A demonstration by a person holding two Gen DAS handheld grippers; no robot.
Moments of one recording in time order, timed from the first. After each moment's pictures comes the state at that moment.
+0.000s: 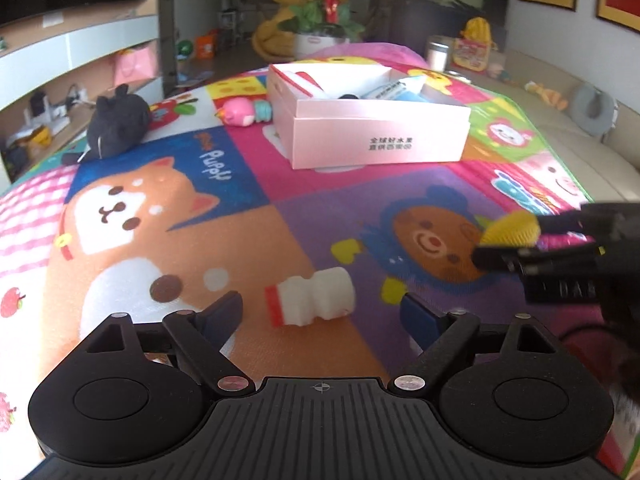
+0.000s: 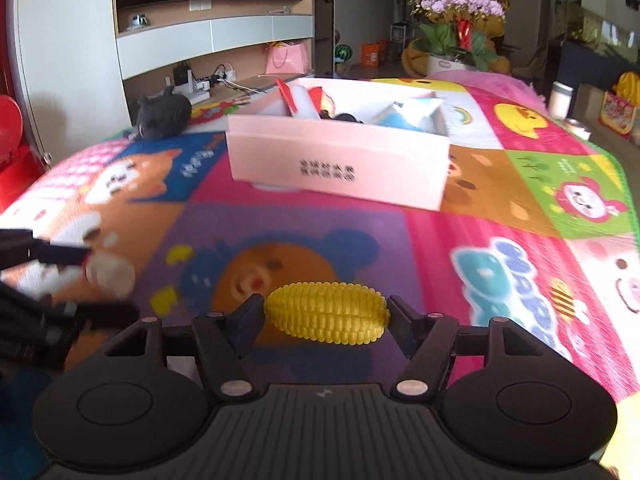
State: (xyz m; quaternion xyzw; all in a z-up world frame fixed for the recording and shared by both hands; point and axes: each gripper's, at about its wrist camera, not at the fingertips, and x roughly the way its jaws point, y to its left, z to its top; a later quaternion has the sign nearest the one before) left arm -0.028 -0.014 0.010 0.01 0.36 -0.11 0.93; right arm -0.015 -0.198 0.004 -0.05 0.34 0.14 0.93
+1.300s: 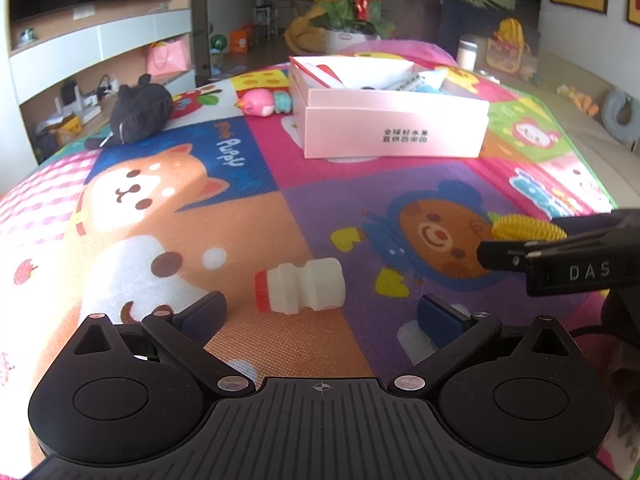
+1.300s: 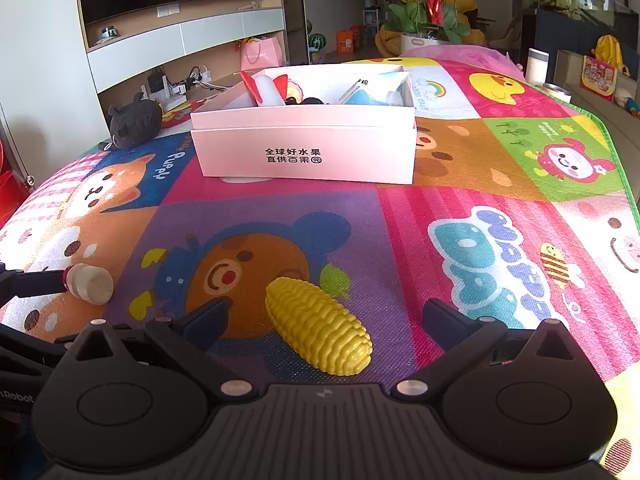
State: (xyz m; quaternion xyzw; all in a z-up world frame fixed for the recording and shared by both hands) left arm -0.035 -0.030 0.005 0.01 0.36 -0.06 0.93; right arm -0.004 -0.210 -0.002 0.00 0.37 0.12 0.92
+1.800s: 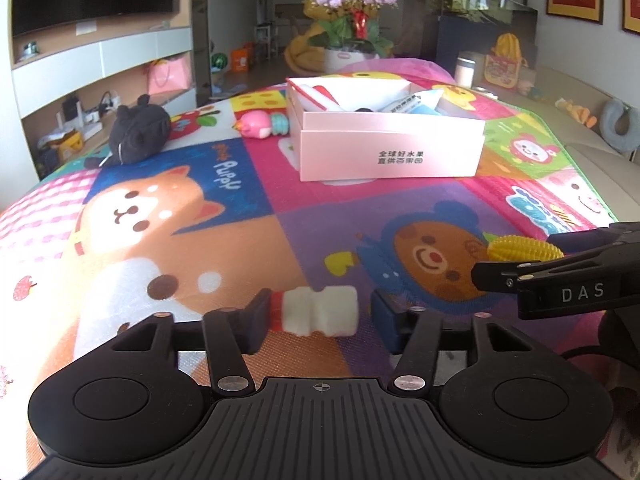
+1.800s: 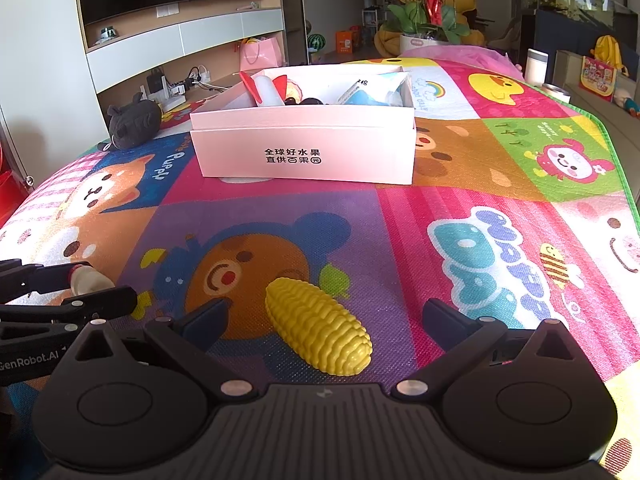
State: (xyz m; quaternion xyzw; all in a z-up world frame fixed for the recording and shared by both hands) left arm -0.034 -0.035 0.008 0.01 0.33 -0.06 0.94; right arm -0.003 -0.210 -0.002 0.00 0.36 0.12 0.92
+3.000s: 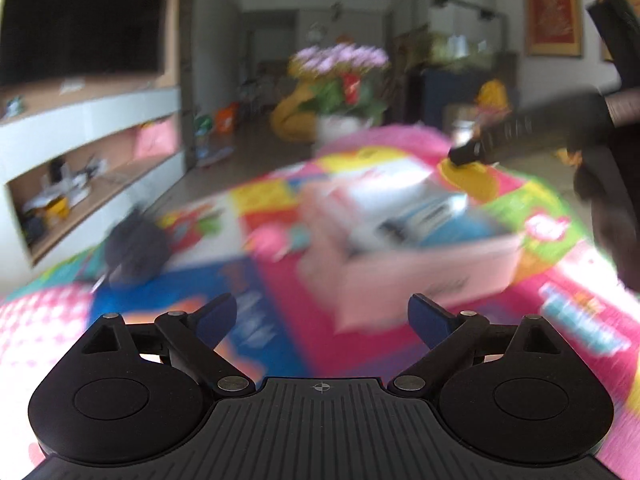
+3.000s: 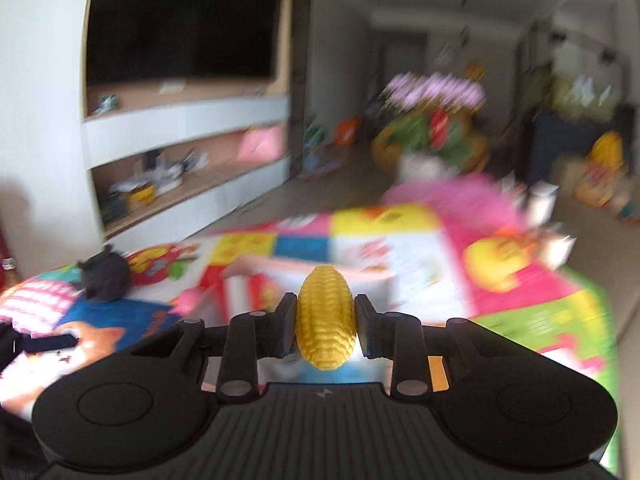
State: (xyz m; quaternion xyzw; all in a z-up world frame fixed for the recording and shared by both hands) left arm 0.043 0.008 0.045 0.02 0.25 -0.07 0.96; right arm 0.133 -0.195 0.115 -0.03 0.25 0.13 0.96
